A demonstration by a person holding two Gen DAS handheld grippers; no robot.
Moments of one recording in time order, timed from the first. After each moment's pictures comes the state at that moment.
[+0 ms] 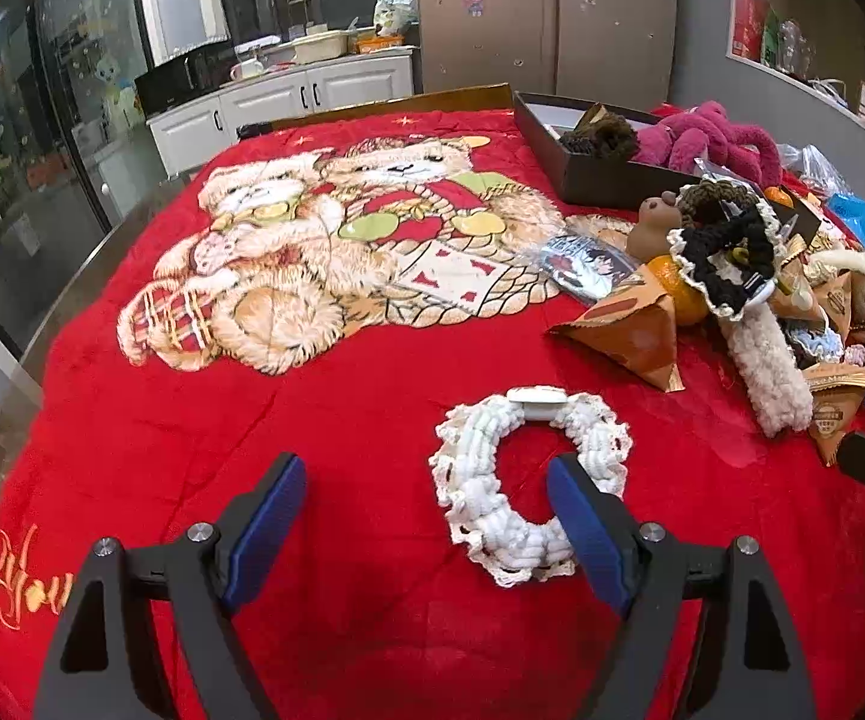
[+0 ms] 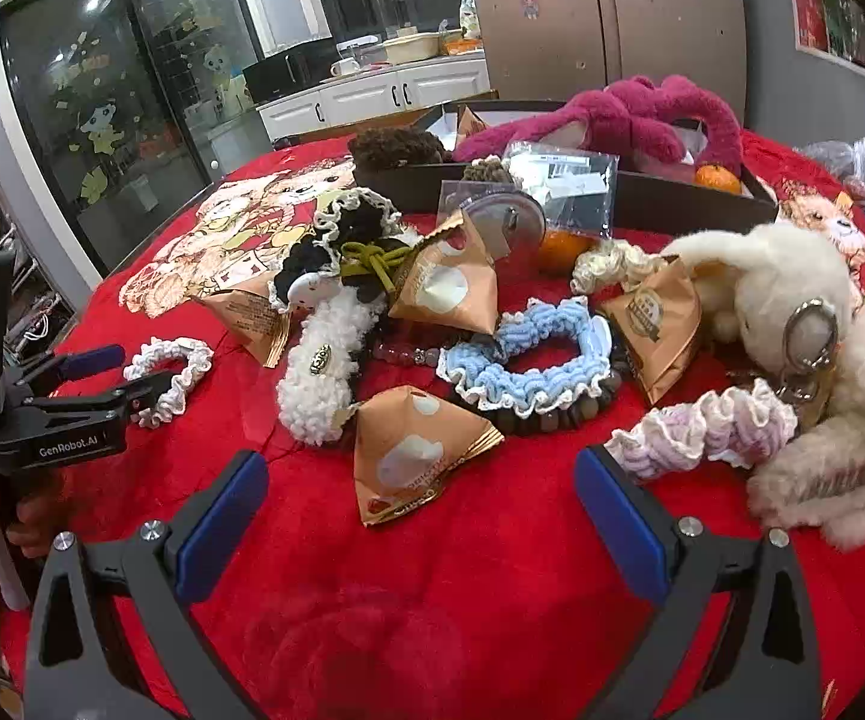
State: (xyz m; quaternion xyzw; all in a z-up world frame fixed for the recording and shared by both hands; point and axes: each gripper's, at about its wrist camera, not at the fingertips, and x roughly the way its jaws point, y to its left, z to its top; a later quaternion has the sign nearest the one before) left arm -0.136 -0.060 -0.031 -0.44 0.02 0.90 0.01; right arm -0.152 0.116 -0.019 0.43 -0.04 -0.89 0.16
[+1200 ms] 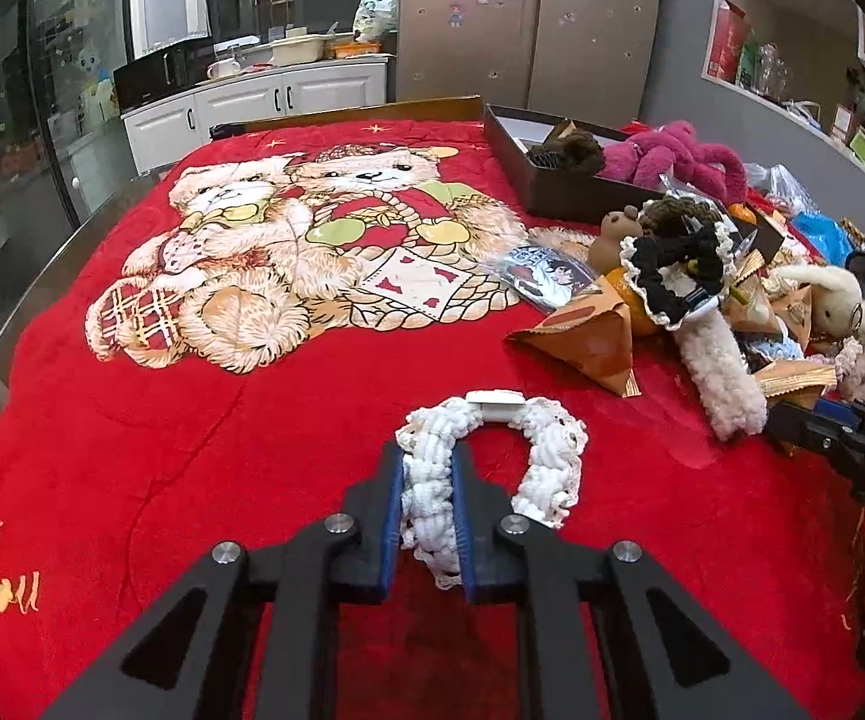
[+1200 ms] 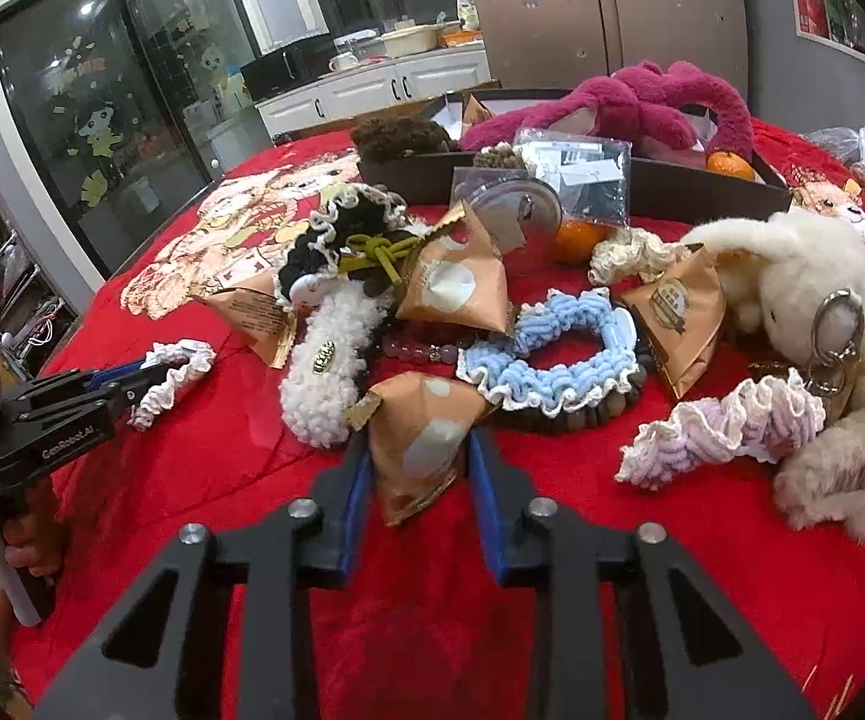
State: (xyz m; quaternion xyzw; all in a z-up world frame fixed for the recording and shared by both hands) left arm -0.133 -0.061 -0.028 -0.42 -0.01 0.90 0.06; right arm -0.151 0.106 -0.021 0.42 -0.04 -0.89 0.16
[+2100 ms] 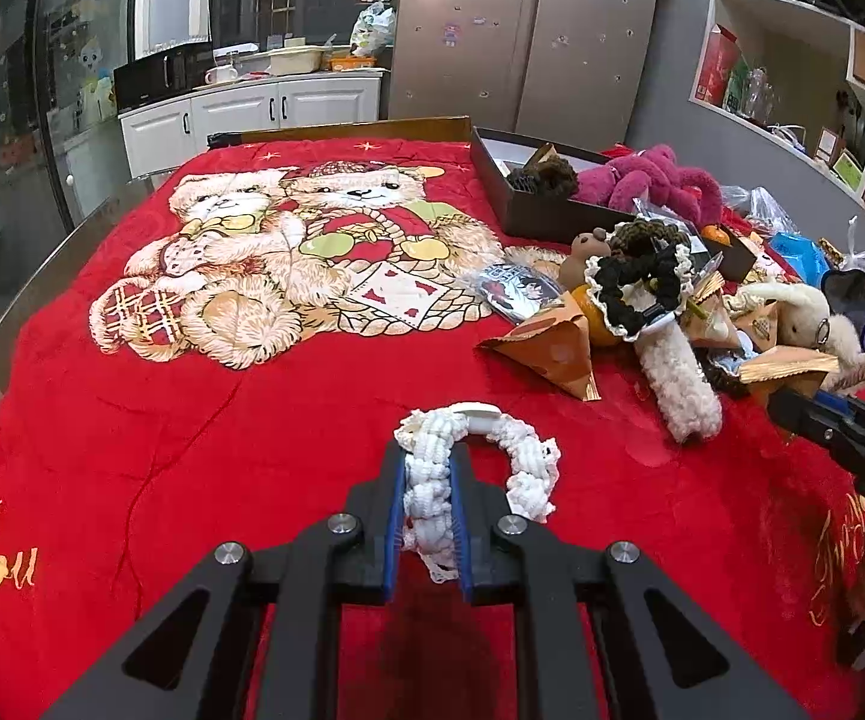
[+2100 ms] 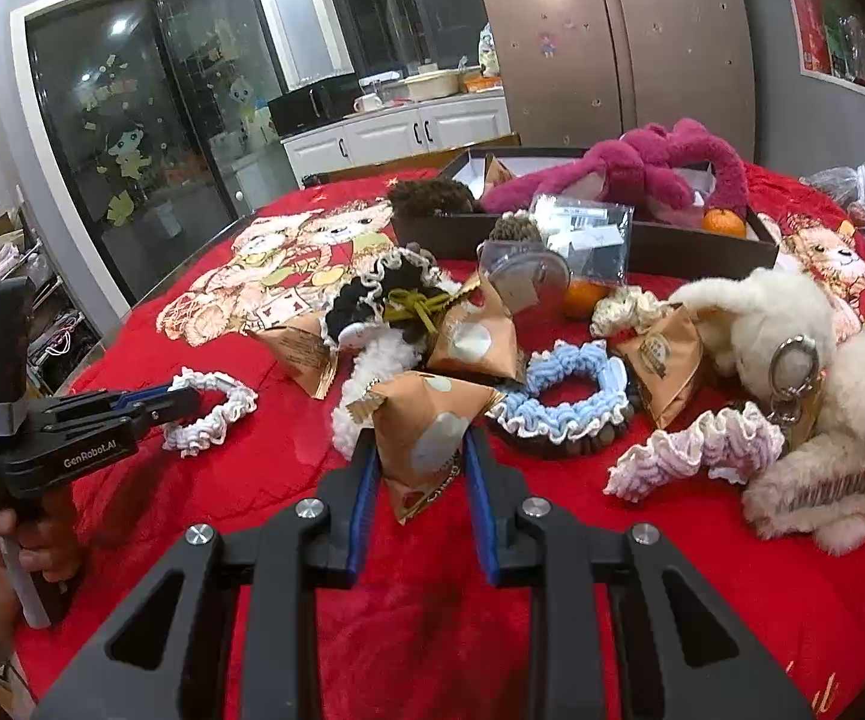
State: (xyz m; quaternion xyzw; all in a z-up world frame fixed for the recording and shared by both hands) left arm -0.116 -0.058 -0.016 -0.40 -0.02 0.91 0.07; right arm -0.129 0.112 0.004 0.37 -0.04 -0.91 0.18
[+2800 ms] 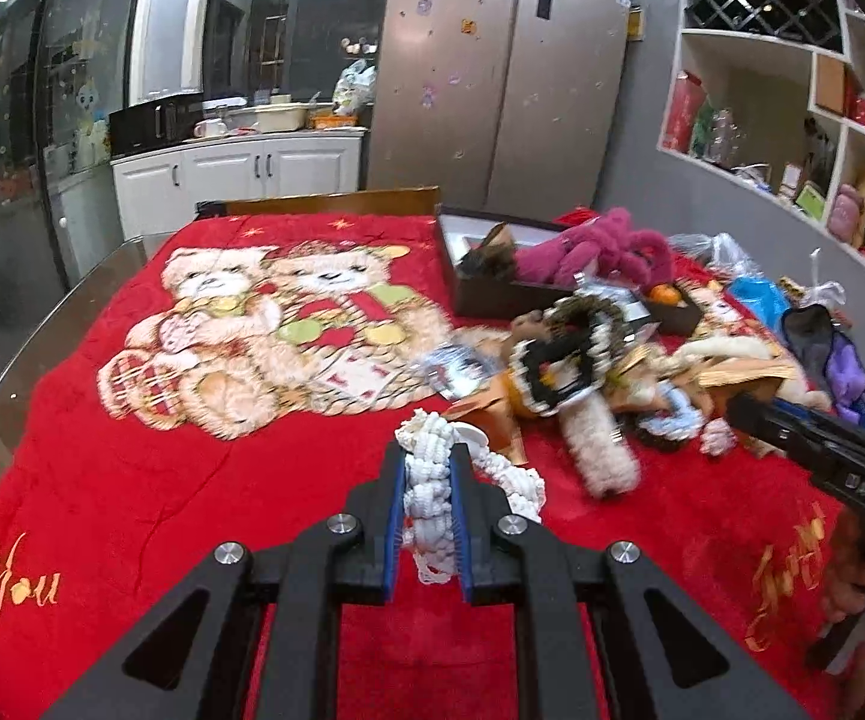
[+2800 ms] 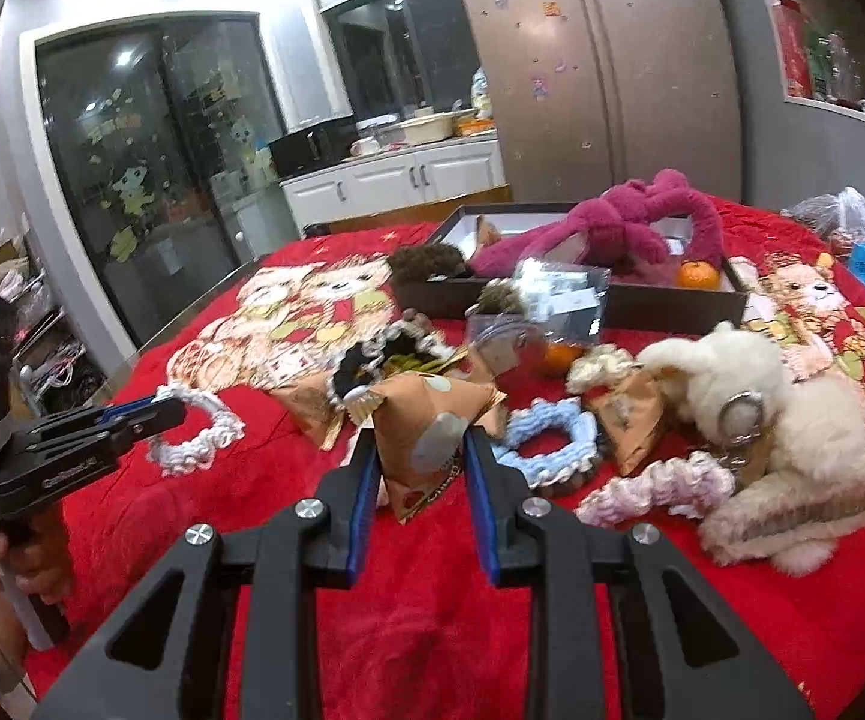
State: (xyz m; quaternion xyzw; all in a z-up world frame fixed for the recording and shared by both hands) left arm -0.094 -0.041 0.030 -0.33 -0.03 0.94 0.10; right arm -0.119 0.132 0.035 0.32 -0.06 -0.93 0.17
